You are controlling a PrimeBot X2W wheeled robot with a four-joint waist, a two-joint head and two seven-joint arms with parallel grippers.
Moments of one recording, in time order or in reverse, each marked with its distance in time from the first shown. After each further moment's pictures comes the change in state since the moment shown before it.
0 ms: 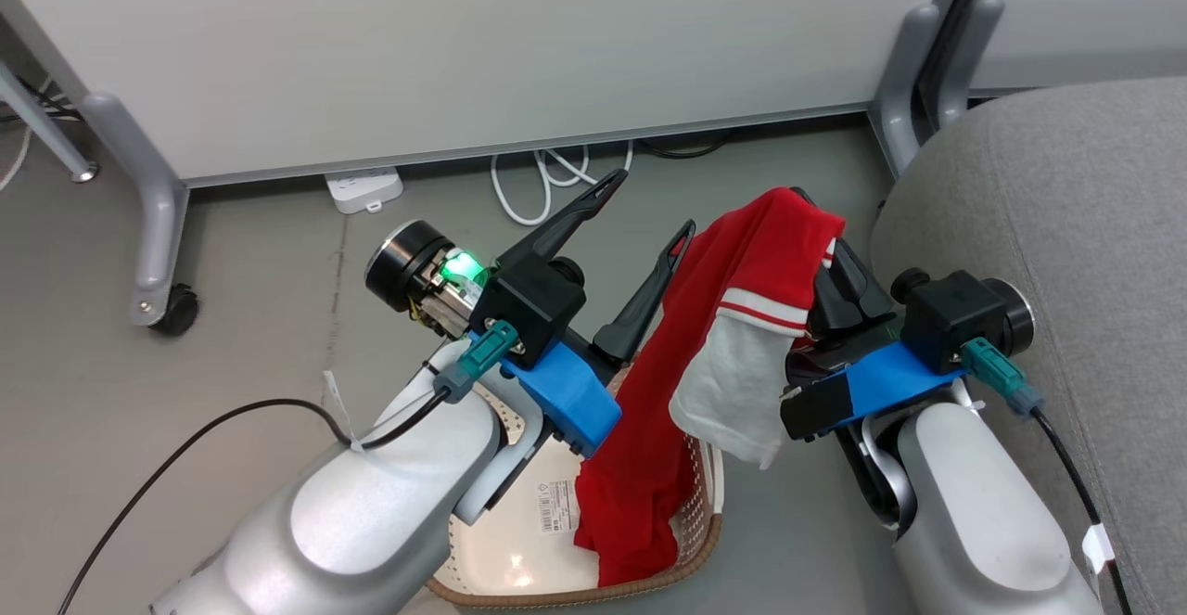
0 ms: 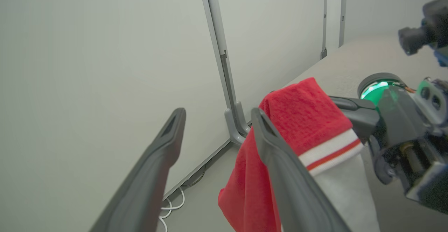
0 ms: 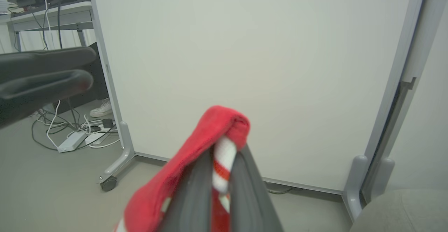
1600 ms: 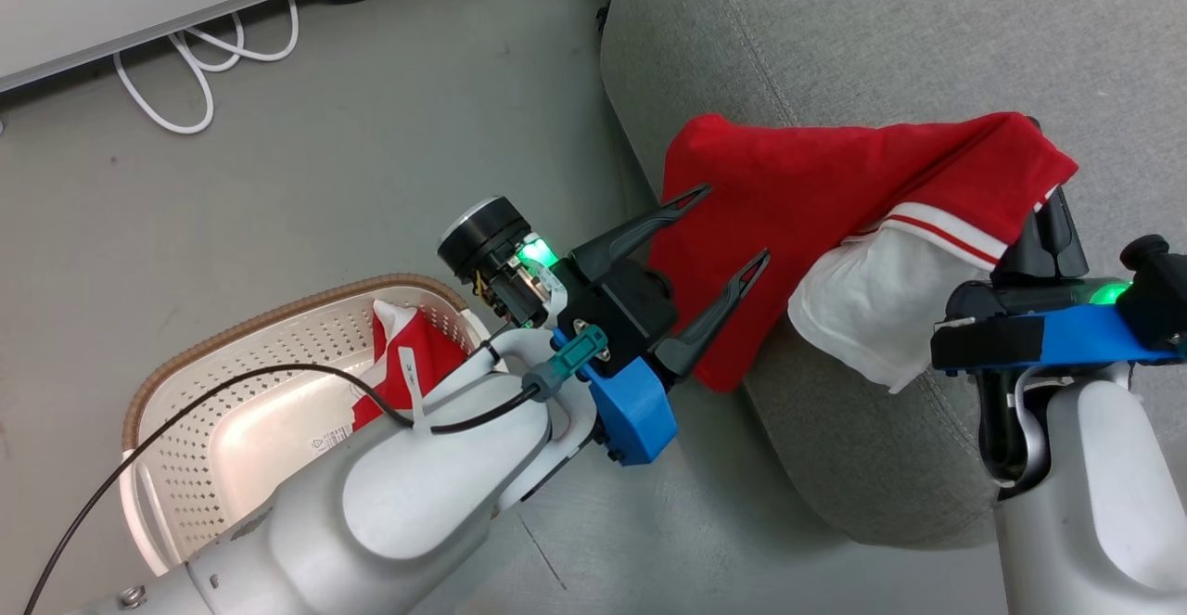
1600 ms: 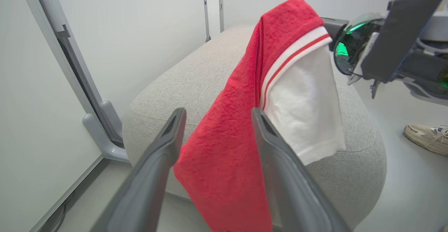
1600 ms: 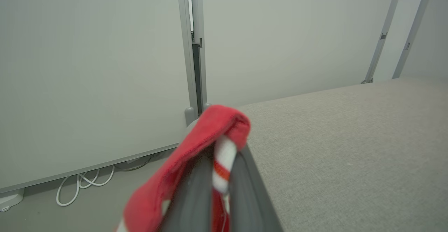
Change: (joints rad) left arm -0.103 -0.043 -0.123 0.039 0.045 -0.066 0.039; right arm 0.024 0.024 -0.342 -0.135 0.031 0.000 0.000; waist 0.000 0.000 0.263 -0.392
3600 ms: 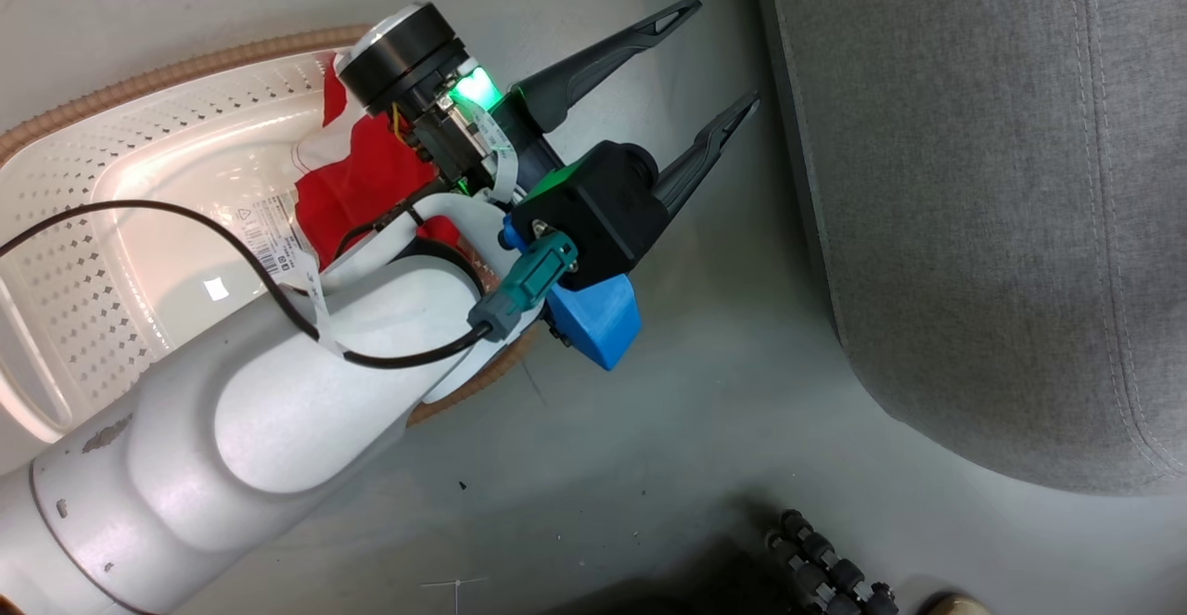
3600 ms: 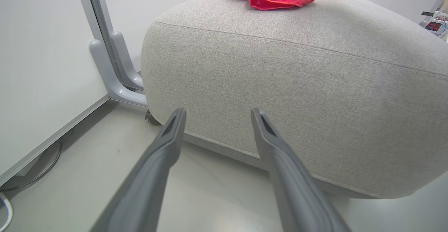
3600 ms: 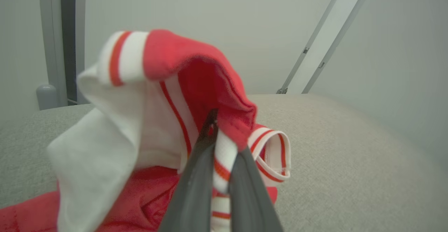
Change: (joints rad) left arm -0.235 0.163 0.001 -0.212 0.095 0.026 0.110; right arm -0.563 -0.313 -0.423 0.329 -0.114 0.000 0.000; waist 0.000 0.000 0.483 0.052
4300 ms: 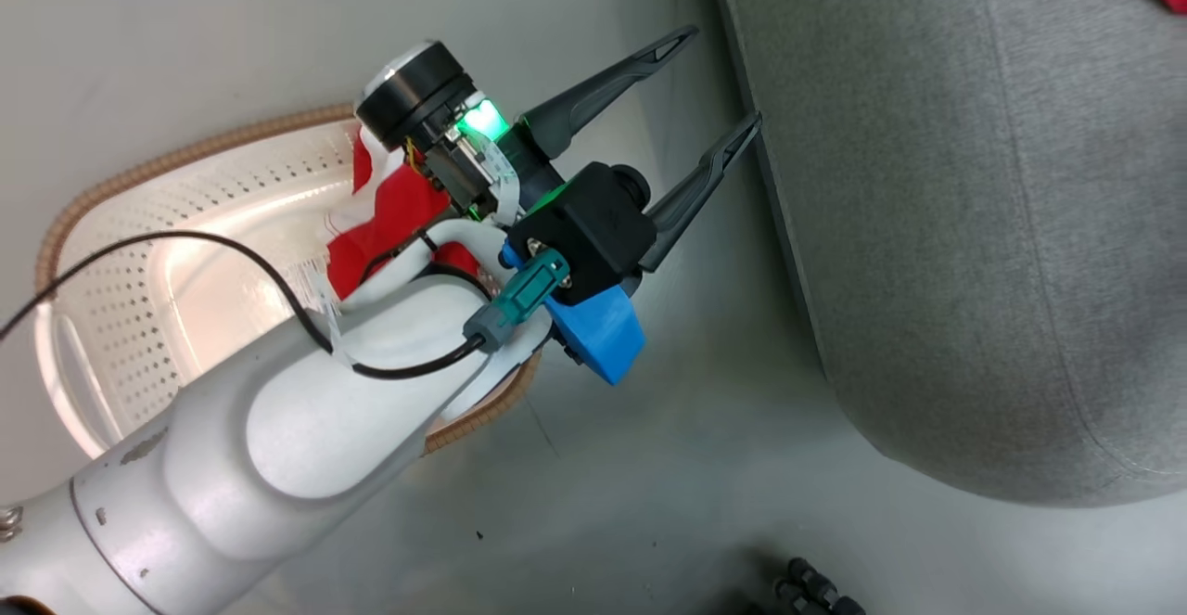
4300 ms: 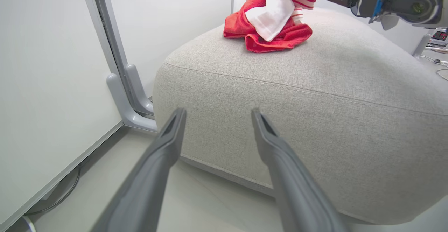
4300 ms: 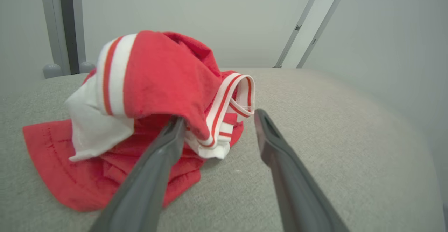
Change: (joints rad) left arm 0.041 -0.033 -0.005 0.055 -0.037 0.019 -0.081; right arm 0.245 0.084 -0.007 -0.069 -0.002 0.000 0.000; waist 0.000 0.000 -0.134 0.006
